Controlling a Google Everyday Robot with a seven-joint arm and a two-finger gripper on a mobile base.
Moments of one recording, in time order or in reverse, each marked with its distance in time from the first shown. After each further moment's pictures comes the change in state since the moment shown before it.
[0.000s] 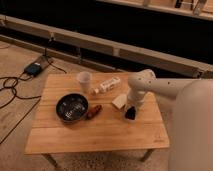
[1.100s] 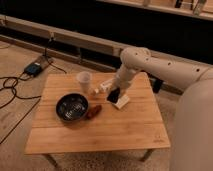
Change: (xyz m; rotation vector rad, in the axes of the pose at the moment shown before) arm -0.008 0.122 -0.106 -0.269 0.080 0.004
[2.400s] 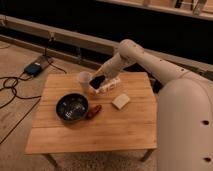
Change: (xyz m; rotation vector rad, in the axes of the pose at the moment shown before) arm -0.036 0.103 0.006 -0.329 0.096 0.085
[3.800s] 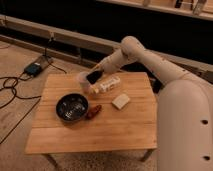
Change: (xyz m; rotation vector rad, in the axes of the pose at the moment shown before) arm 0.002 0.036 -0.014 -0.134 0.069 0.114
